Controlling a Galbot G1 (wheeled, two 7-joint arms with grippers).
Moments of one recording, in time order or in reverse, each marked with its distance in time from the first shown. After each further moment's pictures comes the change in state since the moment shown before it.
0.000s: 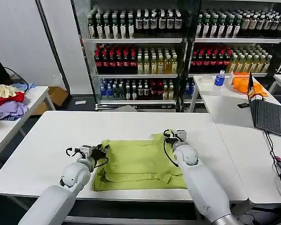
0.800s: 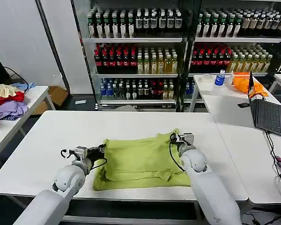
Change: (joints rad) left arm 0.087 0.054 -0.067 -0.148 -0.049 -0.037 0.013; right arm -0.134 -0.101 0.051 0.252 -0.006 0.053 -0.016
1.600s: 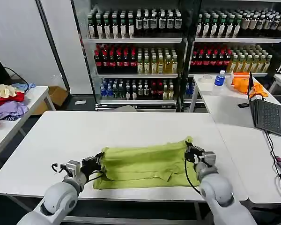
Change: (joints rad) left arm 0.248 0.048 -0.096 -0.215 0.046 -0.026 -0.003; right arm -0.432 -0.090 0.184 0.462 -0.048 -0.010 -0.009
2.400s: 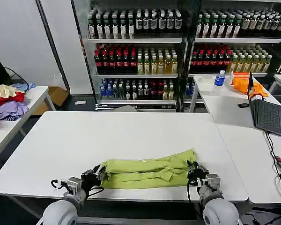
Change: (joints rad) left arm 0.154 -0.049 -0.045 -0.062 0.122 -0.022 -0.004; right arm -0.158 0.032 0.015 0.071 -0.105 0.010 0.007
